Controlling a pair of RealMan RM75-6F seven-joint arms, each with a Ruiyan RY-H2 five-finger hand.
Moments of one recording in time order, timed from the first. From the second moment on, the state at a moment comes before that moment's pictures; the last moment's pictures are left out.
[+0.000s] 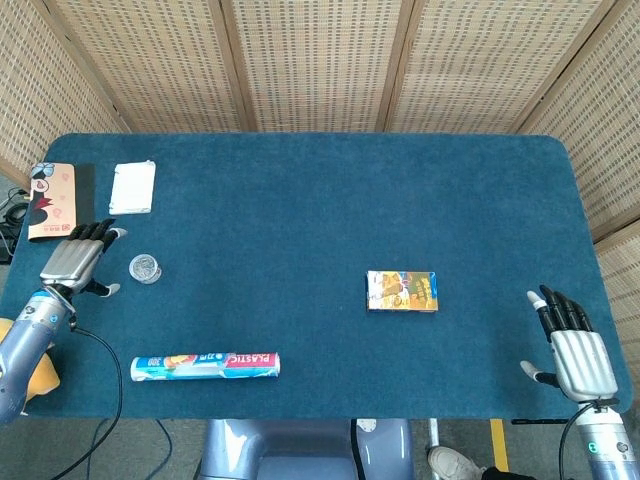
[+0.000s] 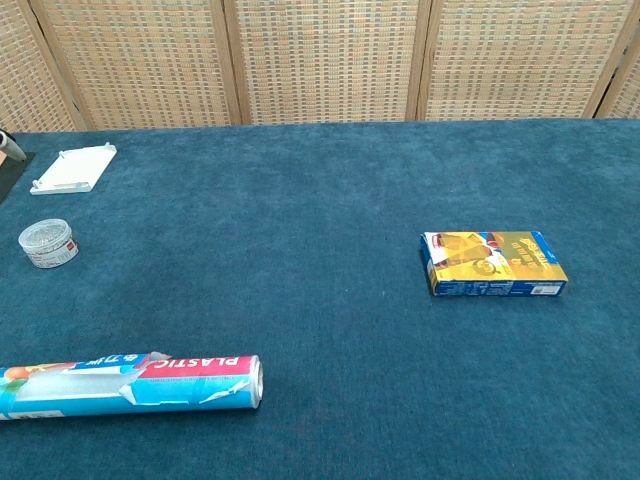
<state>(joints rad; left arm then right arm) -0.59 -1.11 -0.17 -1.49 0.97 0.74 0.24 0.10 -1.15 0.05 -1.63 -1.48 1.41 -0.14</state>
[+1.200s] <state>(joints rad) -0.72 -1.33 -0.07 -1.24 0.75 0.68 0.36 0.12 -1.16 0.05 -1.61 -1.45 1.37 -0.12</state>
